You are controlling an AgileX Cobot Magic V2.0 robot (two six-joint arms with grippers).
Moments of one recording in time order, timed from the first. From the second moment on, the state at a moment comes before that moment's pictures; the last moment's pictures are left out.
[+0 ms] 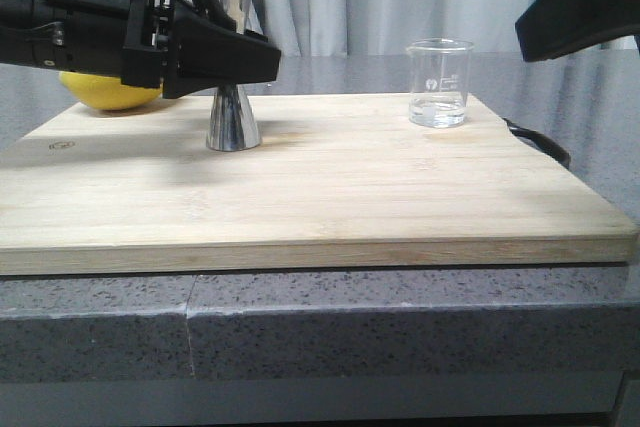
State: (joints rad) left arm -0.23 1.83 -1.02 -1.77 1.15 2.34; right arm 0.42 0.91 -0.58 0.17 0.24 -0.13
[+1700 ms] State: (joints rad) left arm -0.23 0.77 -0.82 -0.10 0.83 0.00; right arm 0.07 0.68 -0.78 0.10 0.86 -0.06
